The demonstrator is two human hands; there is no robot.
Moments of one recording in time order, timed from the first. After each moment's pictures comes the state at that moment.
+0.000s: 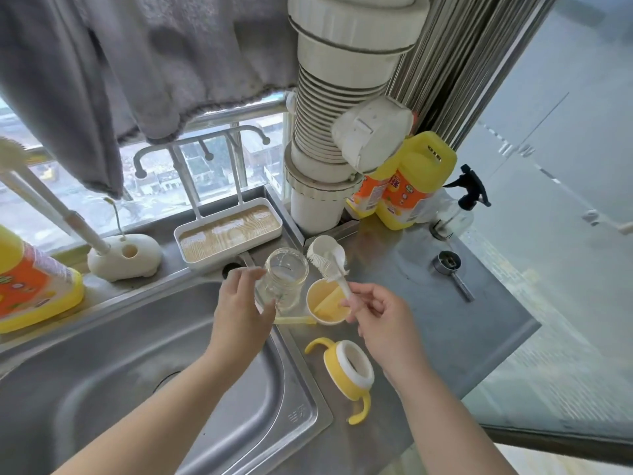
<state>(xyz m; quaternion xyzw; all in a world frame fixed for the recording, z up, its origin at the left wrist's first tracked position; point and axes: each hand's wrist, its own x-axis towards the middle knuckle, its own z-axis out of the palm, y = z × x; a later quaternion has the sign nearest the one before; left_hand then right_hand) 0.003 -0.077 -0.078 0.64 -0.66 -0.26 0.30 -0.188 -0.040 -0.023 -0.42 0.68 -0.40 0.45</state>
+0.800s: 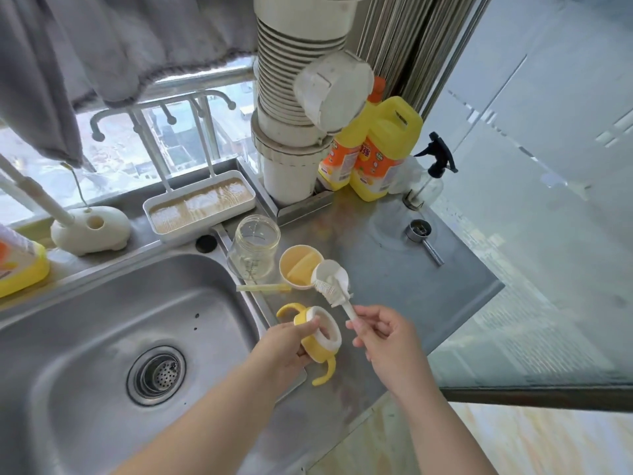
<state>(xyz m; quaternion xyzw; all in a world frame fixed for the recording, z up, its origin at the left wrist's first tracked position) -0.085 -0.007 -0.094 0.57 -0.11 -0.78 0.24 -0.226 0.042 -0.042 -0.36 0.72 -0.37 0.45</state>
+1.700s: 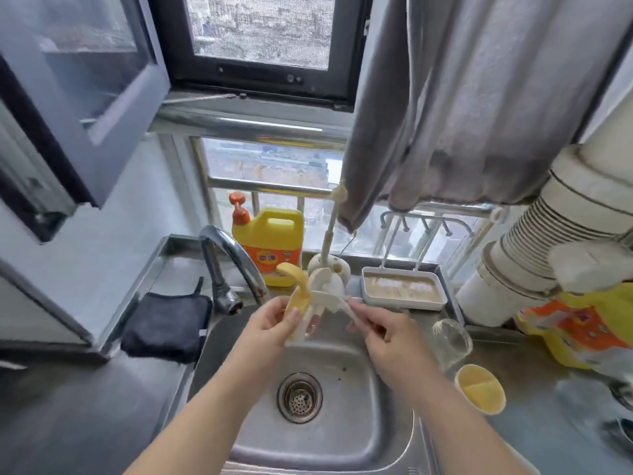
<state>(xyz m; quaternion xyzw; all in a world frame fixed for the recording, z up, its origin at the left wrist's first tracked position) 0.173 0.063 0.027 0.56 -0.30 -0.48 0.61 0.000 -0.015 0.055 -0.78 0.43 -0.22 0.41</state>
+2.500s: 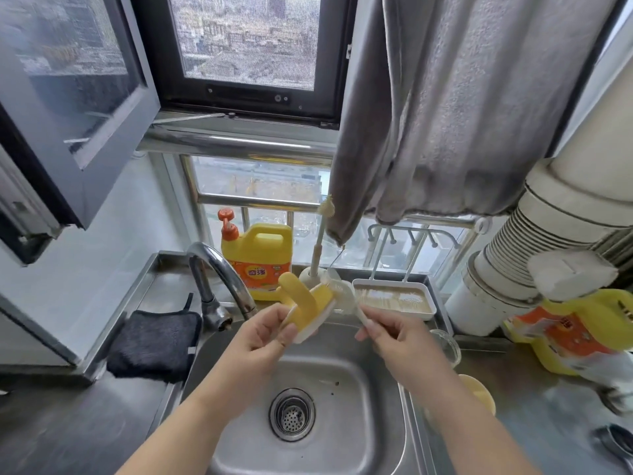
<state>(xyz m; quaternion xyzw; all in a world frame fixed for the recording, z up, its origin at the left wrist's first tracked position) 0.176 0.066 0.043 0.48 -0.46 -0.45 0.60 -0.015 -0.028 0.074 -0.71 0.44 -0.26 0.48</state>
